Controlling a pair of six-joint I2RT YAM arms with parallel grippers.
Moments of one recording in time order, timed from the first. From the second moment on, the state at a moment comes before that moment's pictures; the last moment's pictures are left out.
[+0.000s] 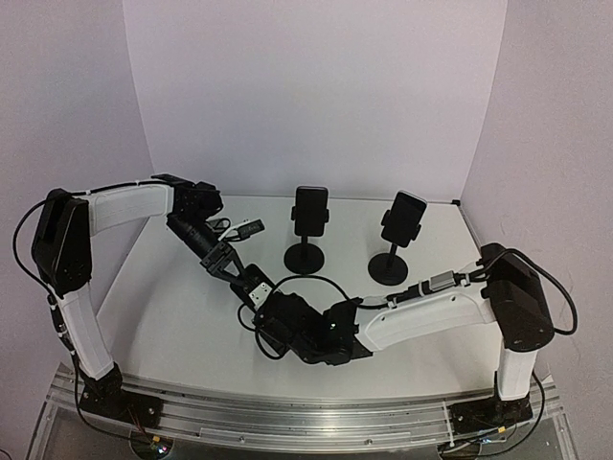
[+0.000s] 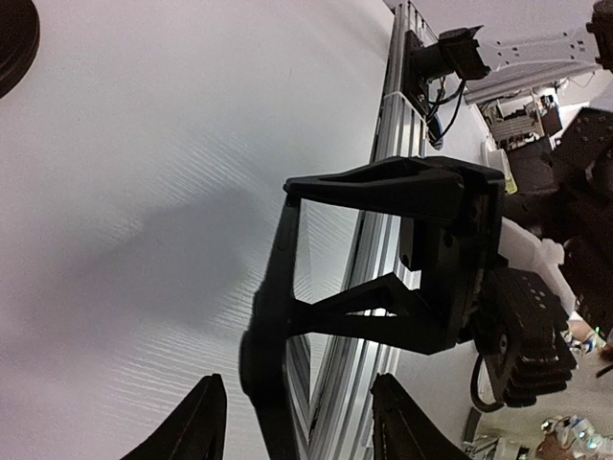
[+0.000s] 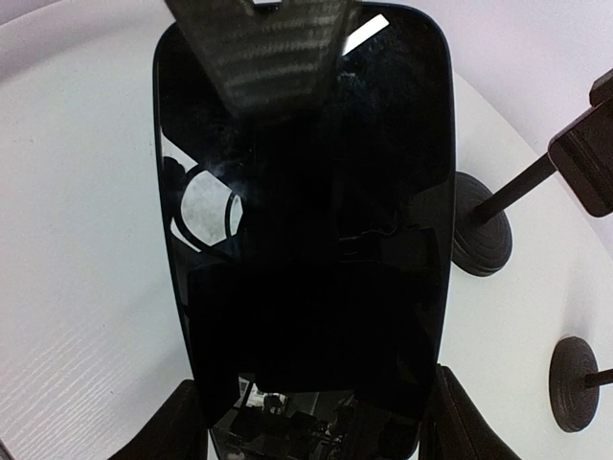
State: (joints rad) left arm -0.48 1.83 1.45 -1.13 0.94 0.52; right arm 1.34 1.99 1.32 -0.12 0.66 0.17
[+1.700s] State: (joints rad) left arm -0.37 2.07 2.16 -1.36 -0.03 0.92; right arm 1.34 1.72 1.16 -0.13 0.60 0.27
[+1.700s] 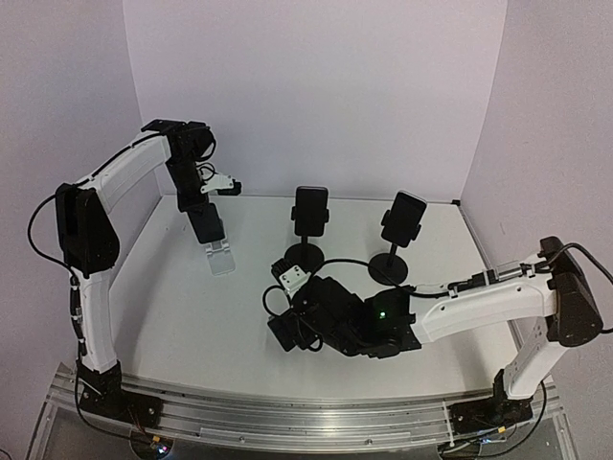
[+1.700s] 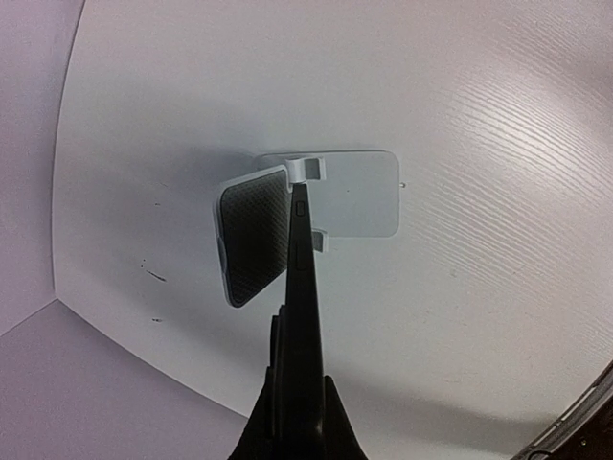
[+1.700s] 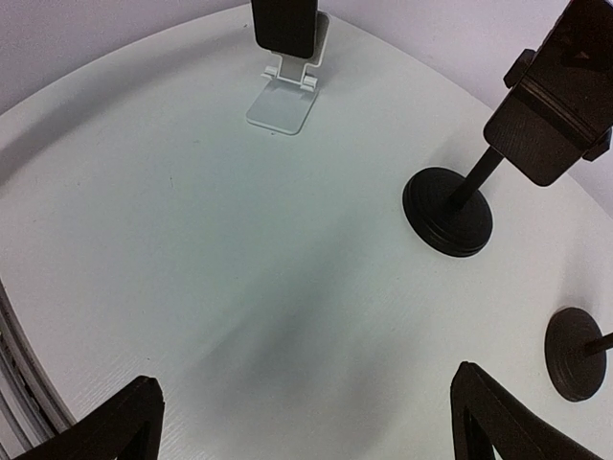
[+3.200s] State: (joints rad) left arm -0.36 2.18 2.20 -1.35 0.00 0.96; right arm 1.34 1.73 1.16 -0.14 0.58 0.29
